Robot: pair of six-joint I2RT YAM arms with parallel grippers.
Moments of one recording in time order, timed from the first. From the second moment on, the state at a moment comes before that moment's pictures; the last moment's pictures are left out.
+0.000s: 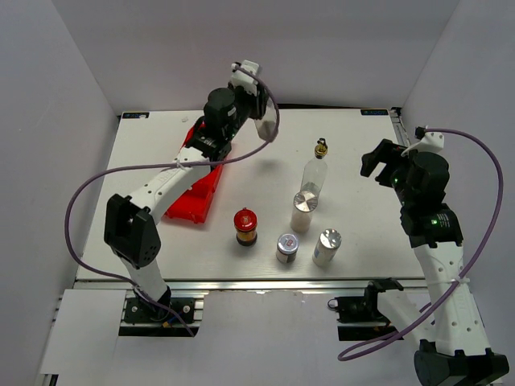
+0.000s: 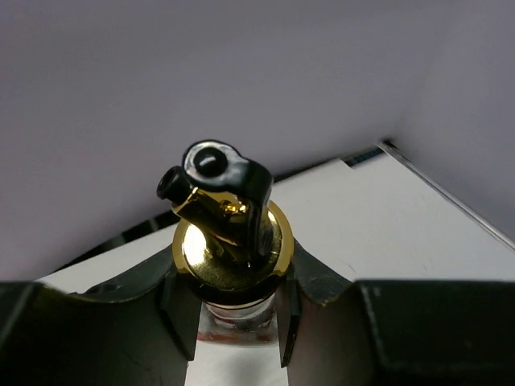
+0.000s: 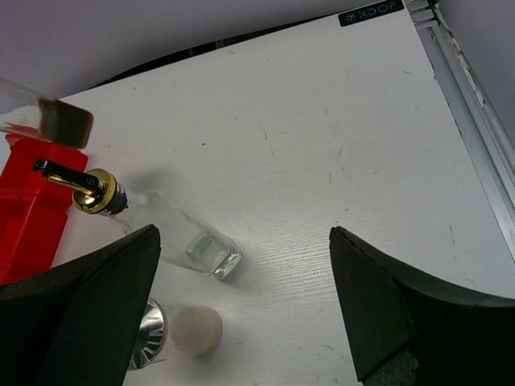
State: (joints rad) left arm -0.57 1.74 1.60 0.22 -0.04 0.01; right arm 0.11 0.81 1.03 -0.48 0.07 0.31
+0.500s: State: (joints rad) left arm -0.23 1.84 1.75 0.17 -0.22 -0.17; right arm 0.11 0.82 1.02 -0.48 0.16 0.31
